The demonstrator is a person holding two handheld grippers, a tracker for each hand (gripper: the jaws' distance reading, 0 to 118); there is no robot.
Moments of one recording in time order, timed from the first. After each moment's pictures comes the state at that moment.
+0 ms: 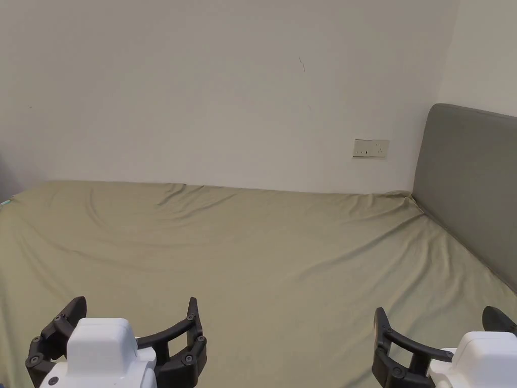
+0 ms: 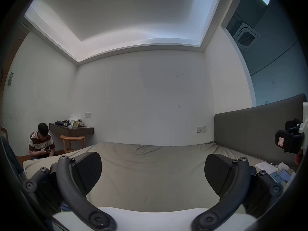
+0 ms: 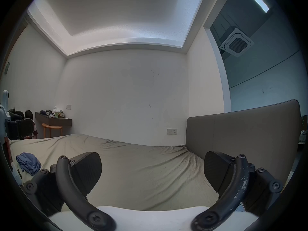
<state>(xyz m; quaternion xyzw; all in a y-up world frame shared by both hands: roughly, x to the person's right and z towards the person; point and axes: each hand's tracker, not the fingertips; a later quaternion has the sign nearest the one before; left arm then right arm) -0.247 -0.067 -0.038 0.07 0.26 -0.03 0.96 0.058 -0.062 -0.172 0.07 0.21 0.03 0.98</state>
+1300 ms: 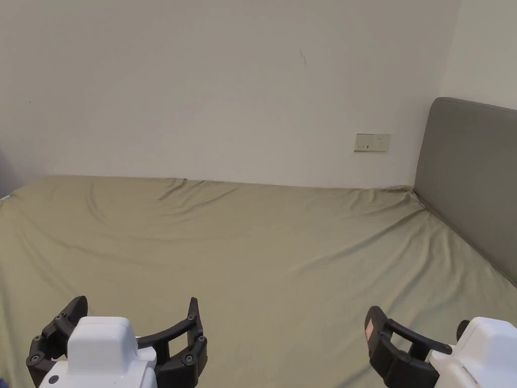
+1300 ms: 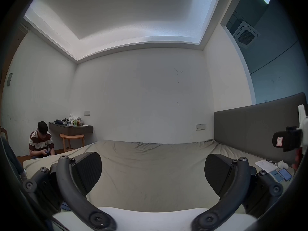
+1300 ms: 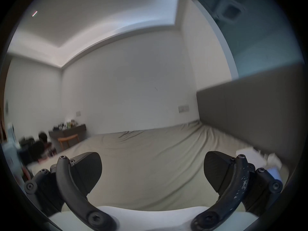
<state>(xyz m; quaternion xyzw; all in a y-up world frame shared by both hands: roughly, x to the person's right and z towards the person) -0.248 -0.069 -0.039 0.05 0.26 -0.03 0.96 0.063 -0.058 -0.192 -0.09 0.26 -0.10 0.96</state>
